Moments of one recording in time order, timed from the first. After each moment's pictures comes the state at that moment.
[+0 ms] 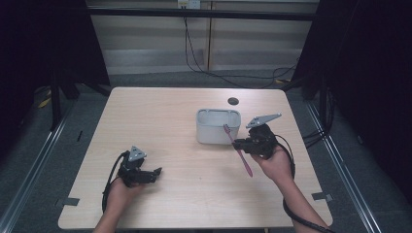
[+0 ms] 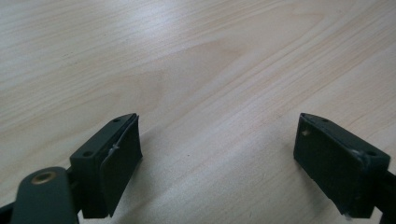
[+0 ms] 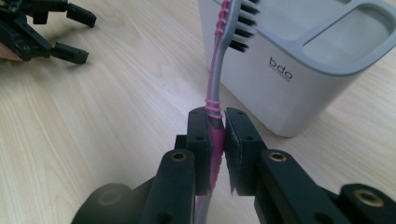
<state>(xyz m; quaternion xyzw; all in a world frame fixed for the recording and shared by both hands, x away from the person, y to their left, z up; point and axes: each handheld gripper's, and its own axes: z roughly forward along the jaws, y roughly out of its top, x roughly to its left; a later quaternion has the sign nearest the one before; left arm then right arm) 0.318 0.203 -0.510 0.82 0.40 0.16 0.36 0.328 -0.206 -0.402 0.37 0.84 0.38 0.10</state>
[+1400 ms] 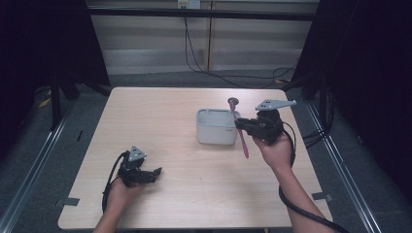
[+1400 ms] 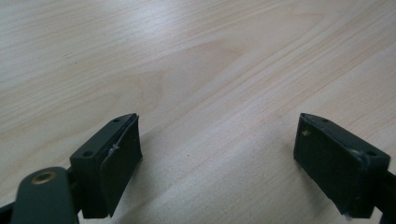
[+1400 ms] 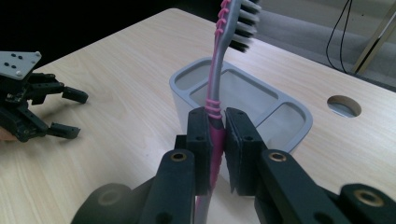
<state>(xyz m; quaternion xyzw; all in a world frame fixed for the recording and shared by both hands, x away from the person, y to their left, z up) 0.318 0.203 -0.509 0.83 0.40 0.16 0.36 0.338 -0.213 -0.360 0.39 0.78 0.46 0.17</state>
